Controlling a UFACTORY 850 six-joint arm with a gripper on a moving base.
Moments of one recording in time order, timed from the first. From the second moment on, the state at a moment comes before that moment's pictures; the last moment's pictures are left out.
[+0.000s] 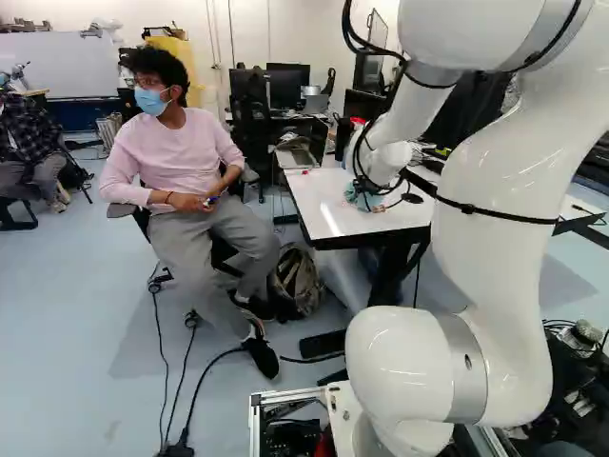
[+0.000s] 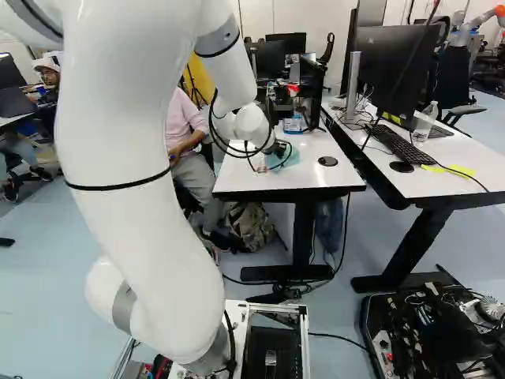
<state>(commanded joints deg) -13.8 -15.3 -48.0 -3.5 12.5 0.0</state>
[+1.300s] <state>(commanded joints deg) -5.7 -7.0 -38.4 -3.5 12.5 0.0</state>
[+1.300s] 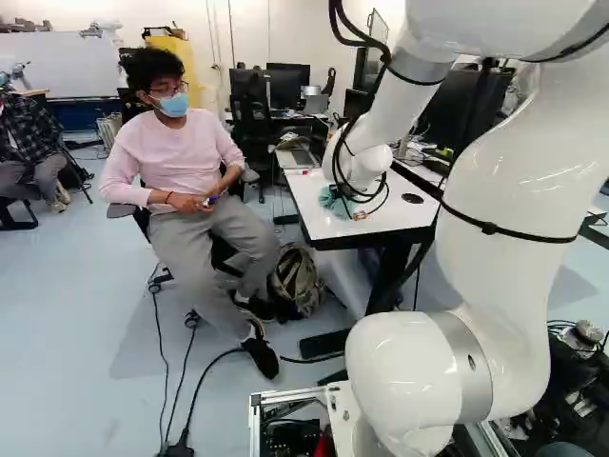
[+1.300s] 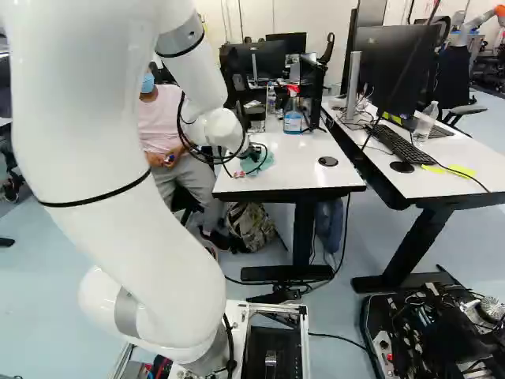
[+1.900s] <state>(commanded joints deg) -10.9 -2.9 -34.0 -3.5 12.5 0.0</state>
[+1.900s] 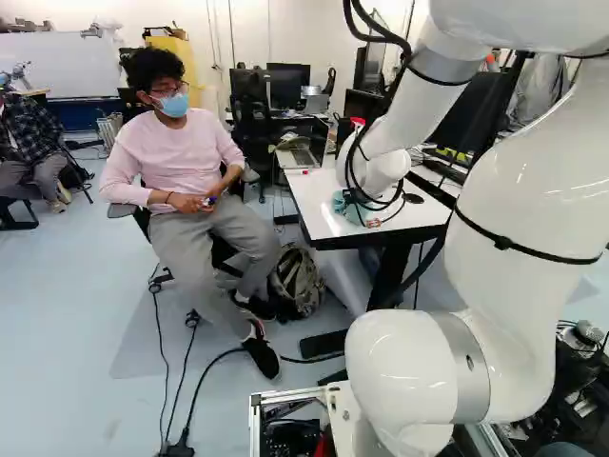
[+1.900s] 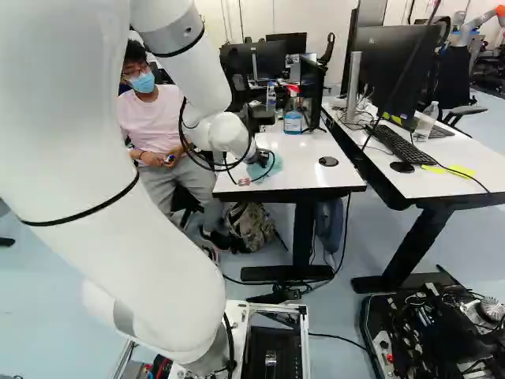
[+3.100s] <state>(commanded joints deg) -14.5 -12.6 -44.8 -3.5 12.5 0.0</state>
